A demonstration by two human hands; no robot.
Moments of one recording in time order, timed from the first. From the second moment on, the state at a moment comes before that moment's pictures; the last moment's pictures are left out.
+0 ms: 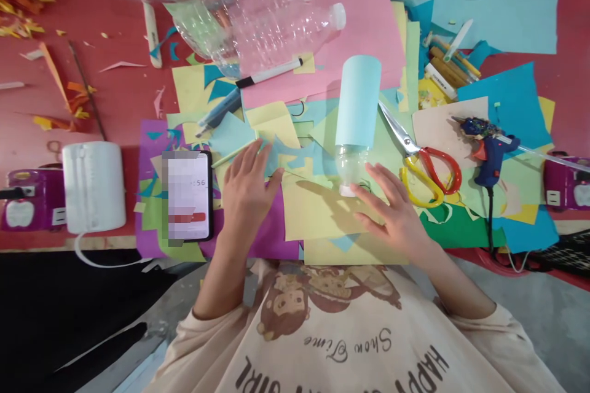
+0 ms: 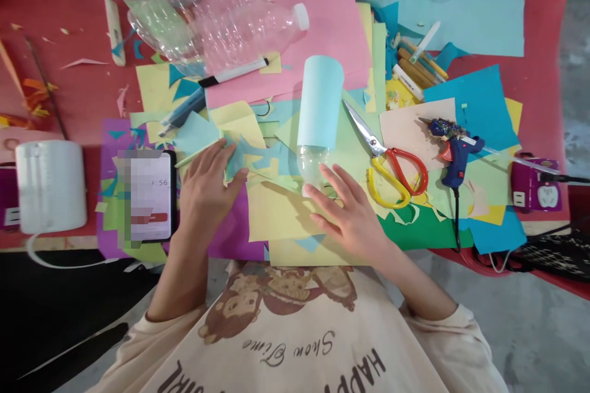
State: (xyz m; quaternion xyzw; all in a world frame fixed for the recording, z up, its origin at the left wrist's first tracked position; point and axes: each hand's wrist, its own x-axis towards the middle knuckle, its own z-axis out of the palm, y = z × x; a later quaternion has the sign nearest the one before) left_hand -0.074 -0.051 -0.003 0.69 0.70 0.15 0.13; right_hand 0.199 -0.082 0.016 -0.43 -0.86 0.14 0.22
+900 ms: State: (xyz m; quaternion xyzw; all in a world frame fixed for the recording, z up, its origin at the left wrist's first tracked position) left_hand -0.062 -0.040 -0.002 0.68 0.66 0.28 0.17; right_hand 0.204 -0.083 0.007 -0.44 -0.85 0.15 0.24
